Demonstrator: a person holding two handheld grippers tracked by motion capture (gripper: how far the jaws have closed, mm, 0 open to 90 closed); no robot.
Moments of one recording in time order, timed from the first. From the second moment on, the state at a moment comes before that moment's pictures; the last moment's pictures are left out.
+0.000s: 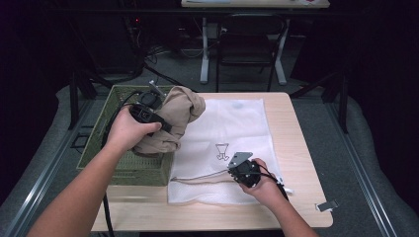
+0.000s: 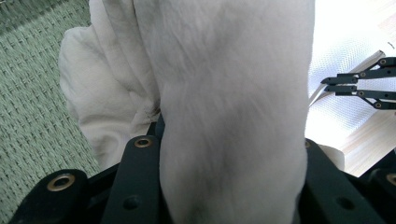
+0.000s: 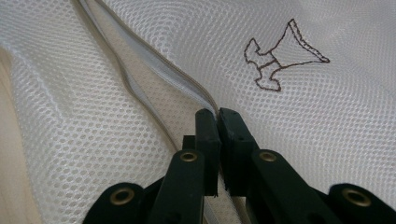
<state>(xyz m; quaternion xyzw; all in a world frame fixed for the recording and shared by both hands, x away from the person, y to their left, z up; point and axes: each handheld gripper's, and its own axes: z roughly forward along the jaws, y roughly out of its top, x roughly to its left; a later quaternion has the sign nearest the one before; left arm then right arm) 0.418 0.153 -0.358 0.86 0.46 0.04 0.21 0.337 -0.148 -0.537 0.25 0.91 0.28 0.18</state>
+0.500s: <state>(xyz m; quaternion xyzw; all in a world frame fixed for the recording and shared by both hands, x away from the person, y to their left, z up) 0.411 0.156 -0.354 0.87 0.45 0.04 0.21 0.356 -0.150 -0.533 0.29 0.90 0.30 0.17</state>
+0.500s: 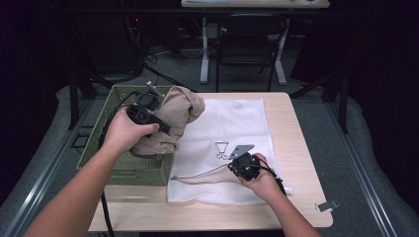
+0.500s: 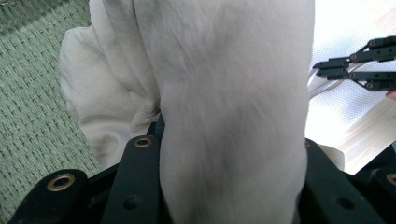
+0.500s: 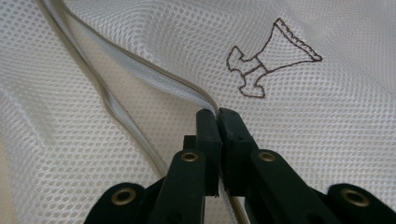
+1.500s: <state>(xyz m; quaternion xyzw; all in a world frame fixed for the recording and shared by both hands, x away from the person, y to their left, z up) 0.403 0.156 -0.366 0.87 0.45 0.04 0.22 0.394 -0.152 -0.503 0.32 0.87 0.34 0.14</state>
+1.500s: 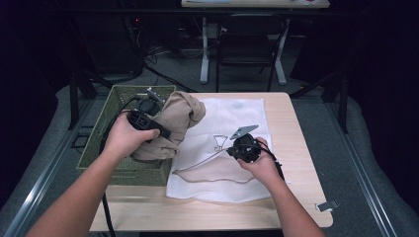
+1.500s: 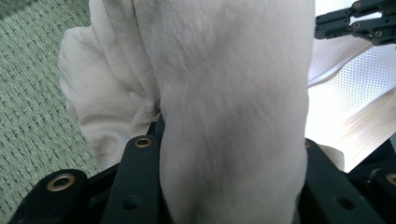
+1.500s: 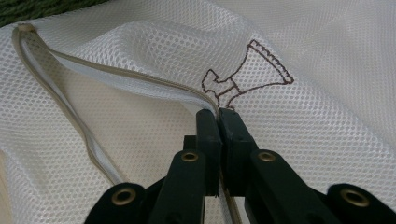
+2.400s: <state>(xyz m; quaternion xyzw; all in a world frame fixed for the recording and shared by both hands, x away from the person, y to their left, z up) 0.388 0.156 -0.368 0.87 0.44 0.04 0.22 0.406 -0.158 -0.471 0.35 0.85 0.37 0.13</state>
